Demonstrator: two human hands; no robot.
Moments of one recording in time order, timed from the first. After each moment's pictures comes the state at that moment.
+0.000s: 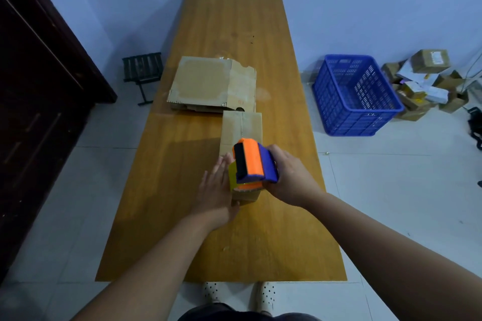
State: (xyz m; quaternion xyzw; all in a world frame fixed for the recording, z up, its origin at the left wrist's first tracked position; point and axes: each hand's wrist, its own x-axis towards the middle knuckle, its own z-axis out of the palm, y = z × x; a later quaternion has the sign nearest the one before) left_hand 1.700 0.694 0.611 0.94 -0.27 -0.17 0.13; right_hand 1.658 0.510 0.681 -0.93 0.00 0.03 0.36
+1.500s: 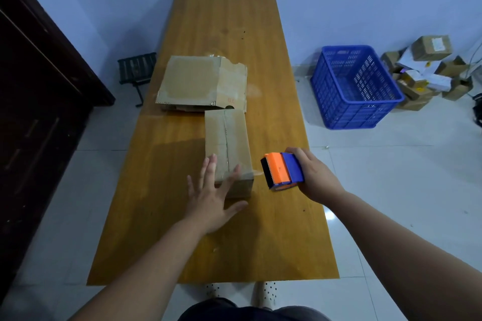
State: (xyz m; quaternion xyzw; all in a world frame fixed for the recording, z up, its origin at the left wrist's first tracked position) left_hand 1.689 0.678 0.617 0.94 -0.28 -0.18 0.05; right_hand 1.636 0.423 0.631 -0.96 0.04 0.02 0.26
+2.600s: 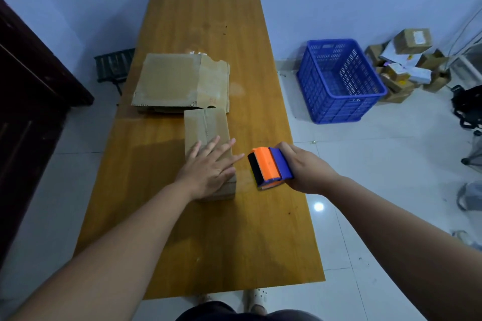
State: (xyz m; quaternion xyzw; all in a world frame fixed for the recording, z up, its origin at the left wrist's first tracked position) left_hand 1.764 0.628 0.621 0.89 -0.42 -0.16 0.03; right_hand 1.656 0.395 0.653 -0.98 -0.04 0.08 0.20
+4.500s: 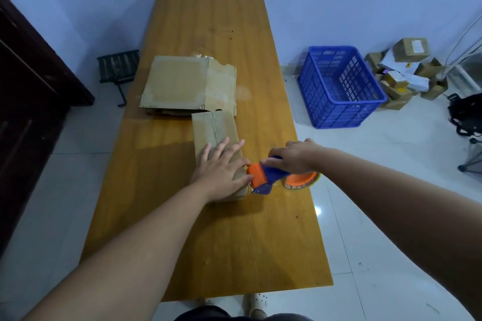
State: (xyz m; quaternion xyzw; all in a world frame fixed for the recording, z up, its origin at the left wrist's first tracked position) left_hand 1.760 0.626 0.627 0.90 -0.39 -0.17 0.05; right_hand 1.717 0.426 0.683 -0.93 0.03 0.36 0.02
